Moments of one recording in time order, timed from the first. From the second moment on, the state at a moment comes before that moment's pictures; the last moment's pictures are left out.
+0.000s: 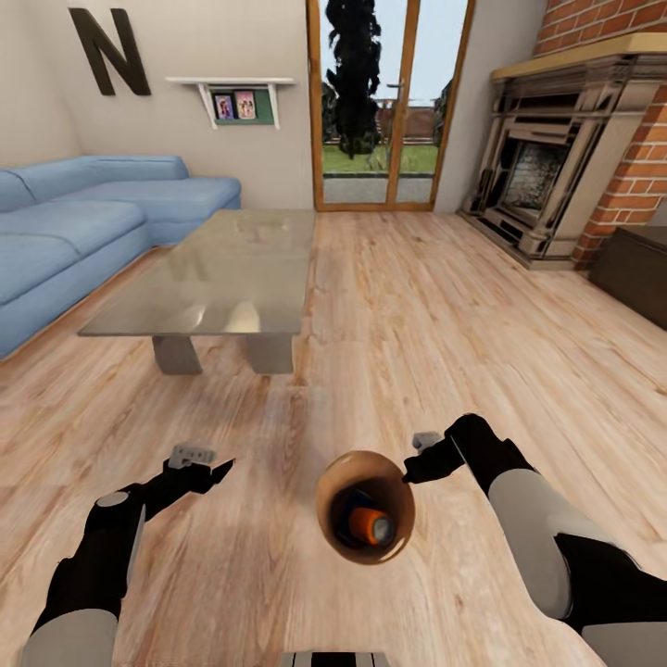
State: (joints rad) left arm -0.53 0.01 0.43 -1.08 -0.38 0.26 -0.69; right arm -1.01 0.00 -0.18 -0.42 0.67 0.83 0.87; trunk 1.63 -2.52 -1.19
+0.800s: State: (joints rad) left arm -0.53 0.04 0.54 -1.06 -0.38 0.27 -0.68; right arm -1.01 0.00 -0.18 -0.42 0.67 0.83 0.87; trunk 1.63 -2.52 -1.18
